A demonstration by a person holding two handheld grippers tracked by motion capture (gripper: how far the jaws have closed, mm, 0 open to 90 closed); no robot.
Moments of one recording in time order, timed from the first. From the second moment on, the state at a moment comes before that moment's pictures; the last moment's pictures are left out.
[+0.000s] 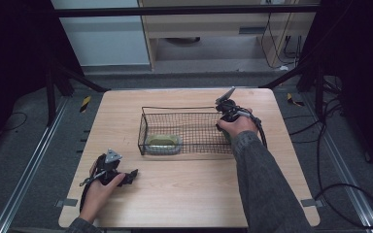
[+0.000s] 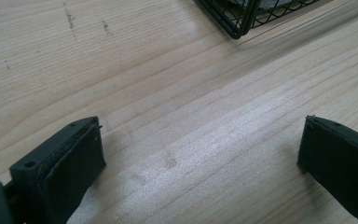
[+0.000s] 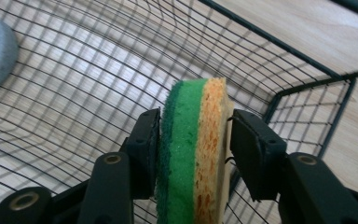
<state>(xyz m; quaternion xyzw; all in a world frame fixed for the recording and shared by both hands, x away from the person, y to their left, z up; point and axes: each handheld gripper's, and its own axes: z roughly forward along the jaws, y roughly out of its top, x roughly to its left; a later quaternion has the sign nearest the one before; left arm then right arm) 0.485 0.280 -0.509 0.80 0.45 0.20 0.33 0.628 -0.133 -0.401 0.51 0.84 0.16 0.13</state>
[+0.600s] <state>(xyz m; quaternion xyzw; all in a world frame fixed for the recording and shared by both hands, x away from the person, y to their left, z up) 0.486 0.281 -0.509 0.81 0.45 0.20 0.33 0.633 -0.111 -0.397 0.51 0.83 0.17 0.12</state>
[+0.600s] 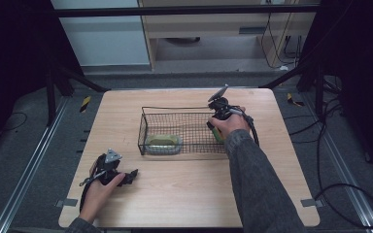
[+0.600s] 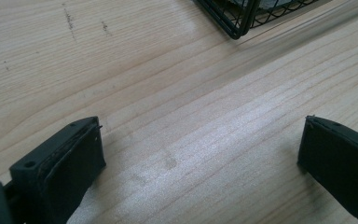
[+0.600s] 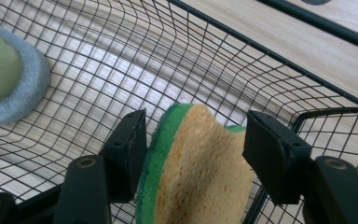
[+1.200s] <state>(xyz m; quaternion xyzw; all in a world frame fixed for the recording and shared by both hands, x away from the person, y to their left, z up) 0.486 0.281 -0.509 0.81 0.45 0.20 0.33 0.613 -0.115 -0.384 0.49 0.83 0.22 0.15</state>
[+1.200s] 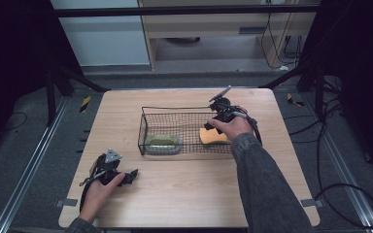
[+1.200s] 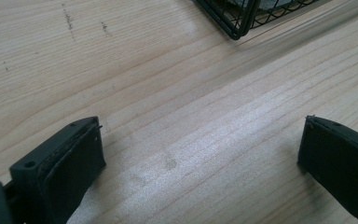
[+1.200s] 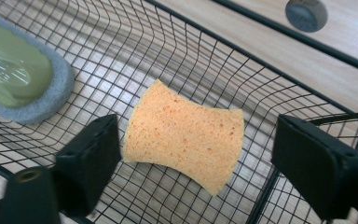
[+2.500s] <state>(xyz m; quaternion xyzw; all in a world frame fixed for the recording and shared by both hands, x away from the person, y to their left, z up) 0.487 0.280 -0.509 0.81 0.45 0.20 0.33 0.504 -0.258 -0.442 0.50 0.76 0.31 0.26</state>
